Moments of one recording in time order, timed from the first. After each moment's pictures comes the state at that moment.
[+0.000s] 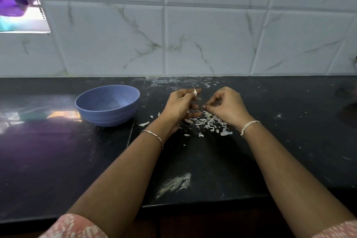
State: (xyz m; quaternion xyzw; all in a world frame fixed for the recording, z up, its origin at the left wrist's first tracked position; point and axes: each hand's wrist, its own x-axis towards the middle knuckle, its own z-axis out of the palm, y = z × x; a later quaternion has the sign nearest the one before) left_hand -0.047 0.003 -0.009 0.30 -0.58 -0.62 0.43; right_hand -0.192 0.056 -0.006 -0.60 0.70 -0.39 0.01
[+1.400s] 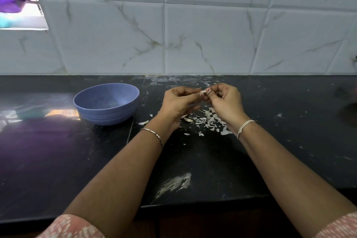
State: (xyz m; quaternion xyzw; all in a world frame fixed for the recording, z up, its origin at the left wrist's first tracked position) left_hand -0.044 0.008 -0.008 0.29 -0.53 -0.64 0.47; right_hand -0.174 0.049 -0.009 -0.50 0.63 -0.58 0.12
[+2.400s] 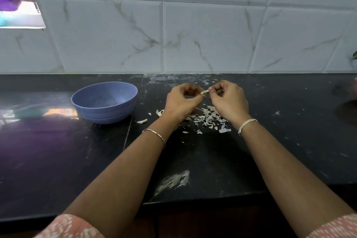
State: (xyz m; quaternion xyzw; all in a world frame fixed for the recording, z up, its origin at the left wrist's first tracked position) left_hand -0.051 0.006 -0.013 0.32 -0.67 -0.47 0.47; right_hand -0.181 0.060 -0.002 -0.50 0.73 -0.46 -0.02
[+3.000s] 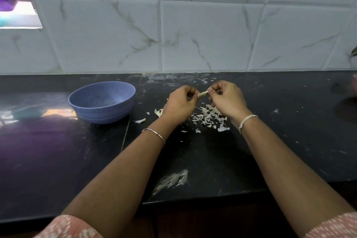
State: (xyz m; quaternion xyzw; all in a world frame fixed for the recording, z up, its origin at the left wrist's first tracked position) left_hand -0.055 -0.003 -0.019 0.38 -0.77 -0.32 0.39; right_hand -0.186 0.058 -0.001 -0.51 0.73 -0.45 0.05
